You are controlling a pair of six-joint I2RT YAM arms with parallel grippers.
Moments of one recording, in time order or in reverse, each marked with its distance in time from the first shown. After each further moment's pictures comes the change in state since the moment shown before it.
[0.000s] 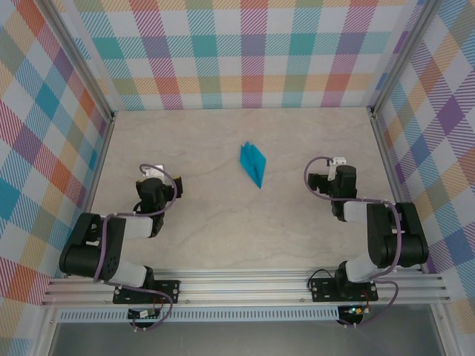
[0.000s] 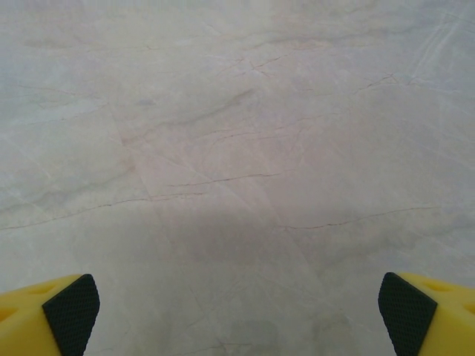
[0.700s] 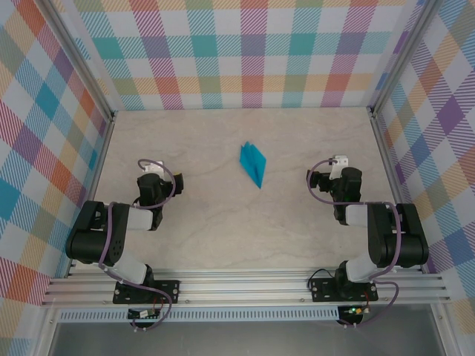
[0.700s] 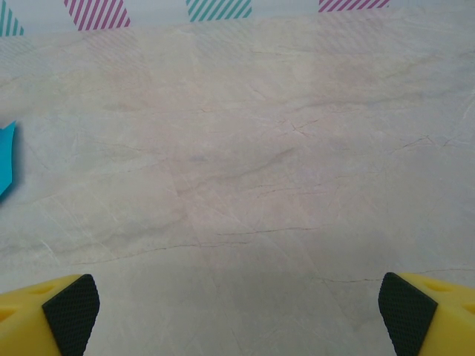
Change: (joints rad) left arm 0.054 0.080 0.066 0.007 0.092 -0.014; right arm -0.032 0.000 -0.037 0.170 -0.136 0.016
